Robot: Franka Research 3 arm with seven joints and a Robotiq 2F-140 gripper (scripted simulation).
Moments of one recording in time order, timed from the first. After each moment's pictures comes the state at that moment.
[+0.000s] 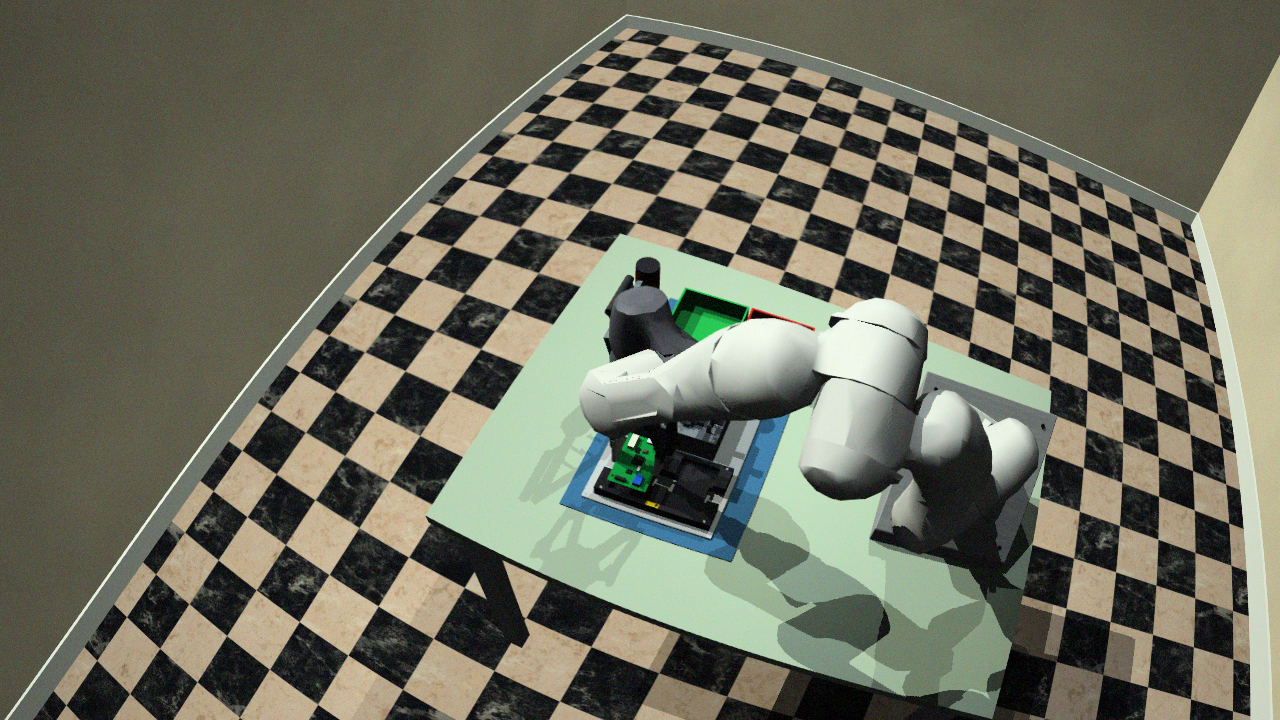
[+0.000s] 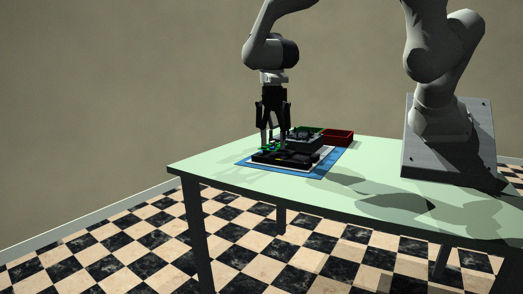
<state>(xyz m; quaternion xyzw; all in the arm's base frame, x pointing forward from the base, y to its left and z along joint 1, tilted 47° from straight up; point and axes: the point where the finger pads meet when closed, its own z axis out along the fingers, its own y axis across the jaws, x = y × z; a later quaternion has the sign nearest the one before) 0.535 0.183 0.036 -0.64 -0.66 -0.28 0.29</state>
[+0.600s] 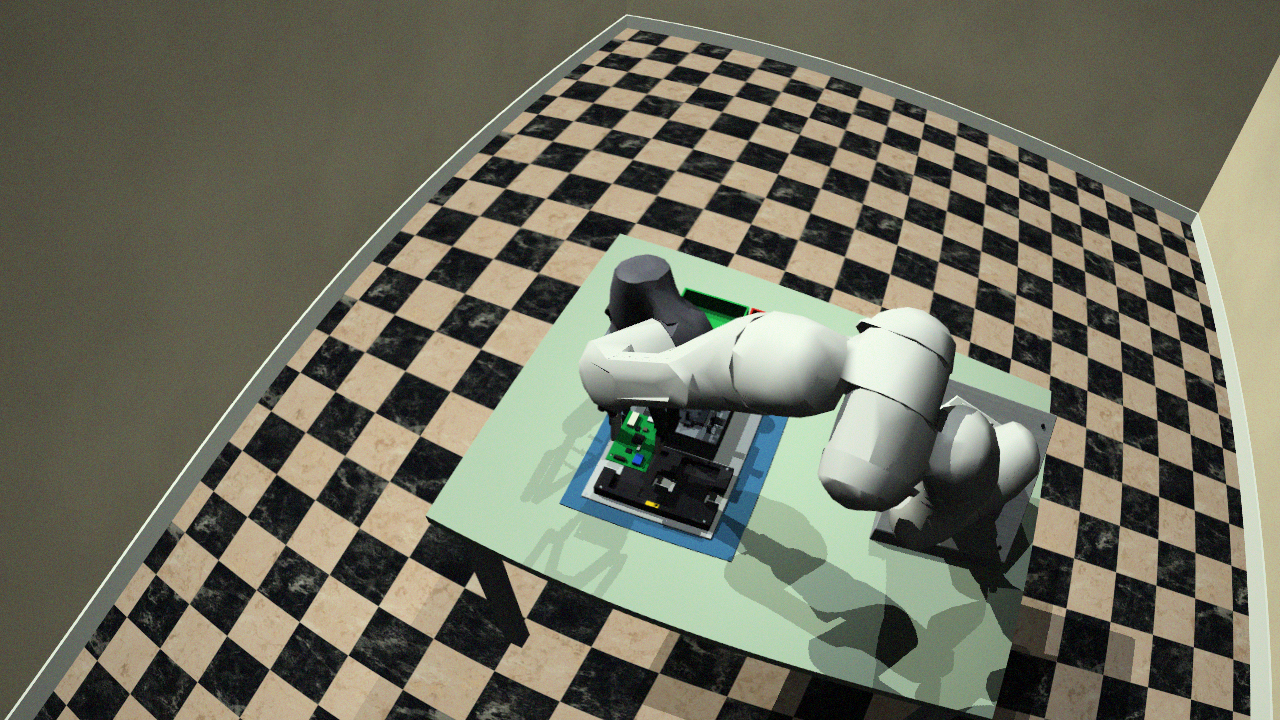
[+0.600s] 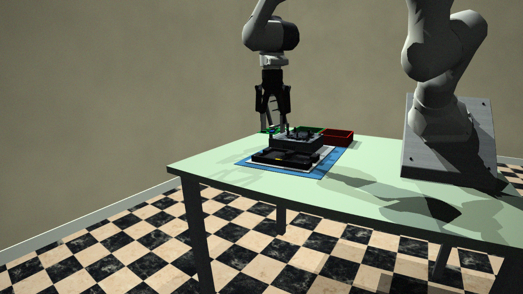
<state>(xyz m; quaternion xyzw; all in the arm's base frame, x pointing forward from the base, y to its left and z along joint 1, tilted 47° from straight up) 0.538 0.136 0.075 -0.64 -0.66 -0.28 0.28</state>
